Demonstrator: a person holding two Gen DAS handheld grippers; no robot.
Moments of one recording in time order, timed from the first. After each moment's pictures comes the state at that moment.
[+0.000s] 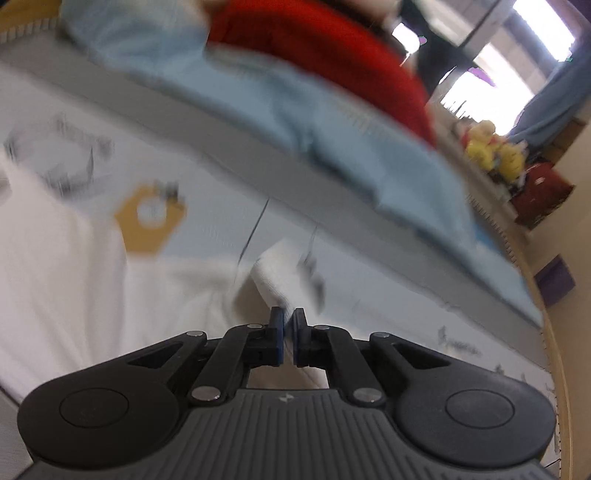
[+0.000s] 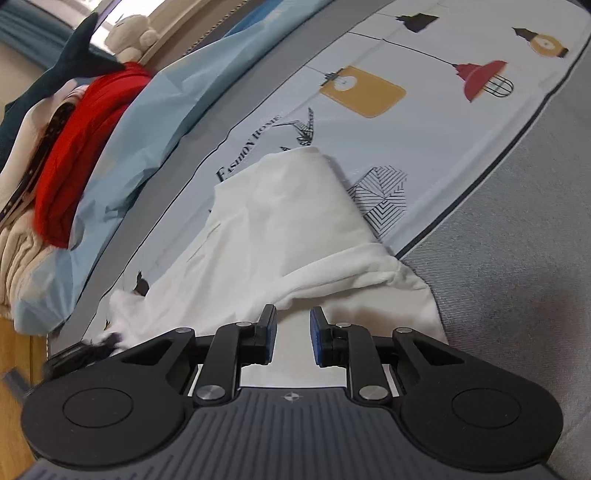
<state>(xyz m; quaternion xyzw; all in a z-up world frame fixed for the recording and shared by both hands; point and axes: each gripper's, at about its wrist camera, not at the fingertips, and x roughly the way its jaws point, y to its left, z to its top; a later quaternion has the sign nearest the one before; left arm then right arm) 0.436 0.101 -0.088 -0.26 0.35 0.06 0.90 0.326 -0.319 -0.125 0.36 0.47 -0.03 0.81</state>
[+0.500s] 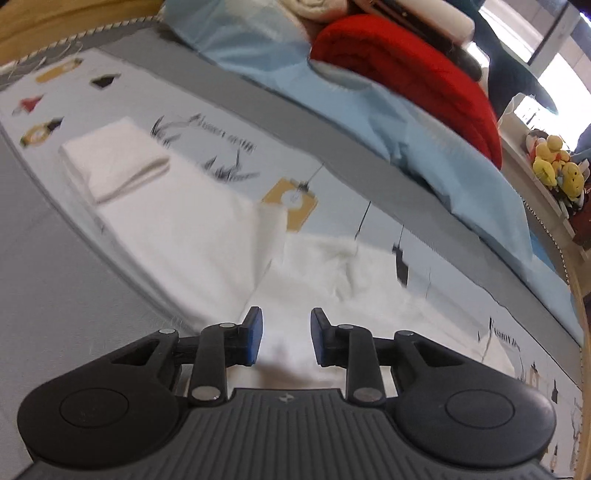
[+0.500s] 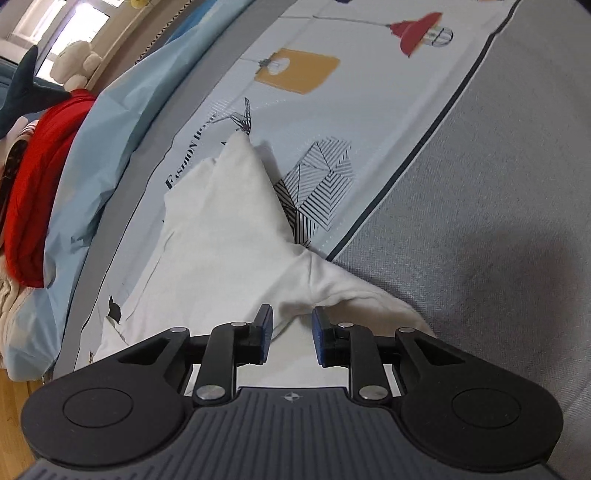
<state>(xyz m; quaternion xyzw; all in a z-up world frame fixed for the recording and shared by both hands) 0.351 0.137 -0.061 -0.26 0.40 0.19 0.86 0.321 -0.322 -0.157 0.41 0.48 -0.09 0.77</state>
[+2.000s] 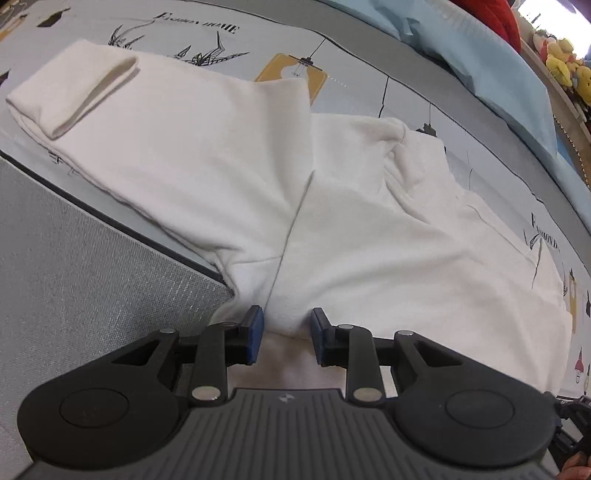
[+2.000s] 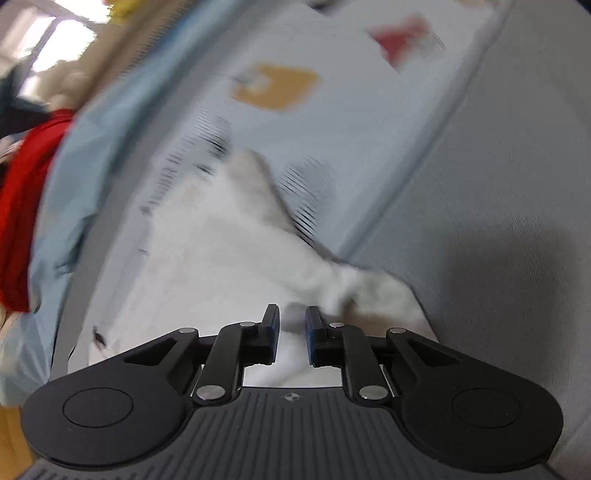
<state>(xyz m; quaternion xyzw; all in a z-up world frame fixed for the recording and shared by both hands) 0.365 0.142 -0.135 -0.23 0.56 0.12 0.79 0.324 -0.340 -0.179 0.43 0.47 -0.14 0.76</state>
